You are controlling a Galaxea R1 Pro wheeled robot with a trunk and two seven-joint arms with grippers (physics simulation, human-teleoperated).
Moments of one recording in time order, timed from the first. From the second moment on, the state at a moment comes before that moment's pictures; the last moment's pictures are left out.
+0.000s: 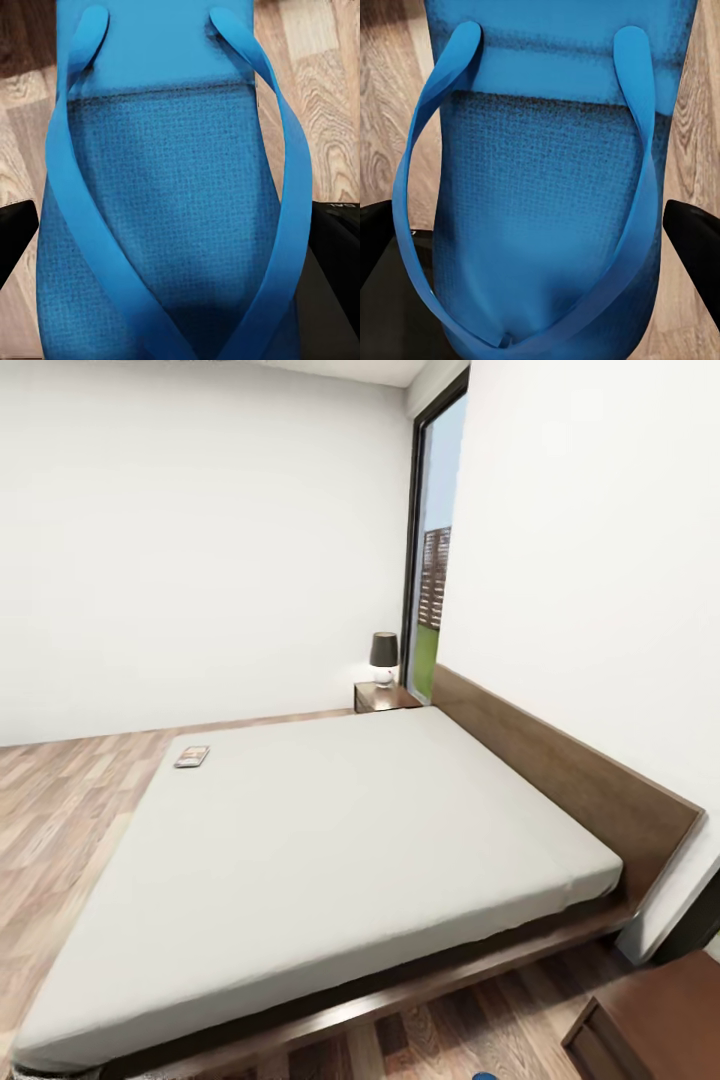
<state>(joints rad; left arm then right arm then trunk) -0.19 -0.04 -0.05 -0.08 0.06 -0.14 0.02 -0.36 0.00 0.39 -0.01 -0.31 -0.02 -0.03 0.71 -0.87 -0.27</state>
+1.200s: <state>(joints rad) -0.19 -0.04 -0.05 -0.08 0.05 -0.14 0.02 -0.36 0.00 0.39 -0.01 -0.31 -0.02 -0.03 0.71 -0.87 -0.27</state>
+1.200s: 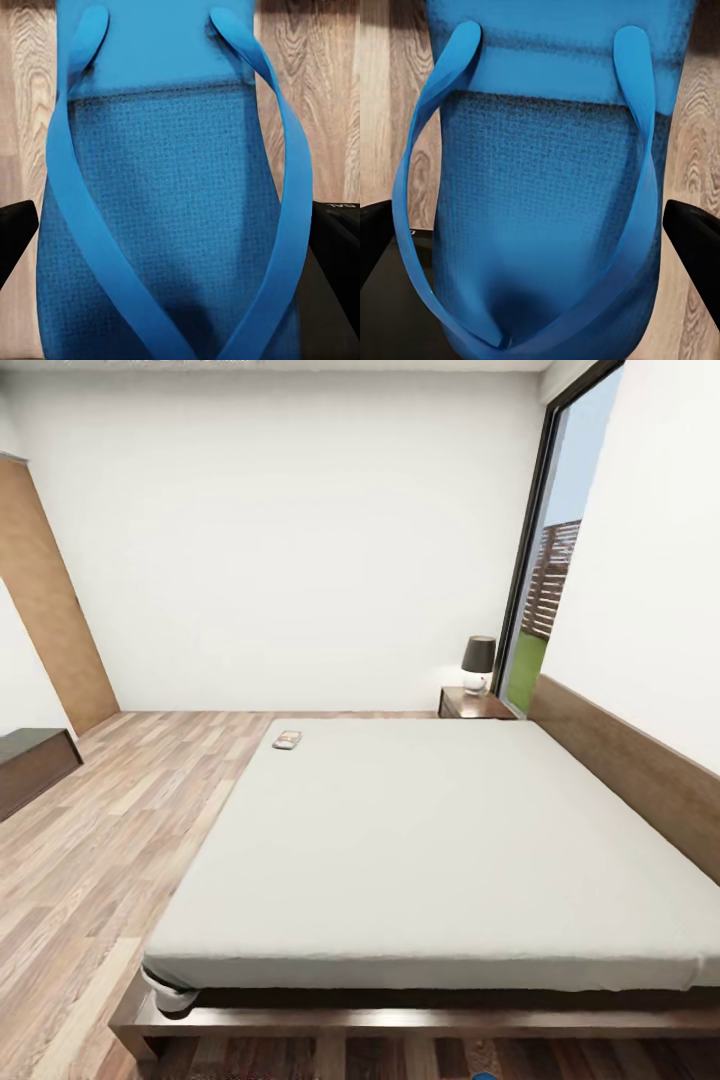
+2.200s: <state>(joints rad) -0.20 -0.04 -0.05 -0.08 0.05 -0.12 0.02 -0.36 0.00 0.39 -0.01 -0.31 -0.02 -0.03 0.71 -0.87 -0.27</state>
